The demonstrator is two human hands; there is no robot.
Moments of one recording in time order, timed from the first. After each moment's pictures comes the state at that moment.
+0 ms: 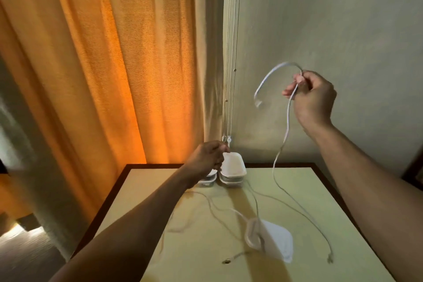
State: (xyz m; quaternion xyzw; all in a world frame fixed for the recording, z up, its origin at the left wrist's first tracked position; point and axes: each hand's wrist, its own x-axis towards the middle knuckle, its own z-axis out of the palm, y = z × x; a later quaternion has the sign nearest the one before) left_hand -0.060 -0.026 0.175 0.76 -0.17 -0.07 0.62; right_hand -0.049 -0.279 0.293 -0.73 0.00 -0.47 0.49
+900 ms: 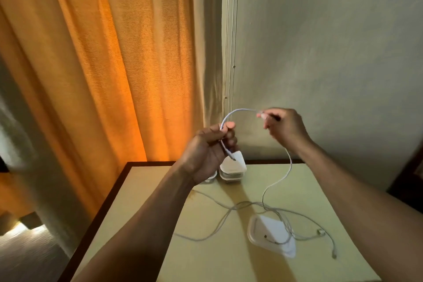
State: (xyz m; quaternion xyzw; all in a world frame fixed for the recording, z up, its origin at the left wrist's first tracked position) left_hand -0.100 -0.034 0.218 0.44 -0.20 -0.17 0.86; right_hand -0.061 -0.262 0.235 -0.86 -0.05 -0.25 0.45
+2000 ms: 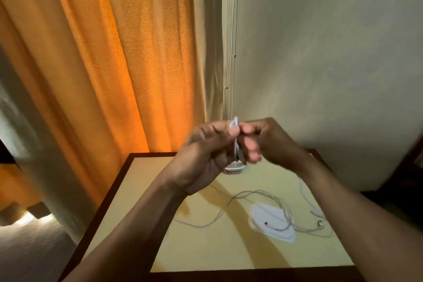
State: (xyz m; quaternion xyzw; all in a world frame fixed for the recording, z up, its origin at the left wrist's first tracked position) left_hand -0.179 -0.022 0.242 0.45 -0.36 -0.17 0.80; right_hand -0.138 -0.210 0.232 -0.80 -0.23 -0.06 0.55
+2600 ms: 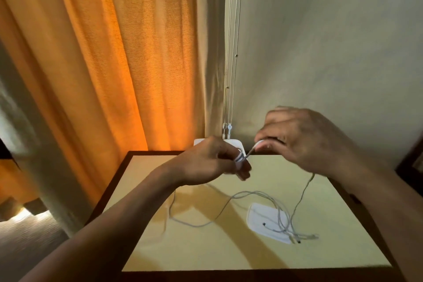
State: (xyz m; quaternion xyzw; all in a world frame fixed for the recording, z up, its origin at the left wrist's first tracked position) left_hand -0.155 -0.007 0.232 0.80 -0.35 -0.14 0.47; right_hand -0.190 -0.239 0.286 -0.88 -0.37 -0.28 0.05
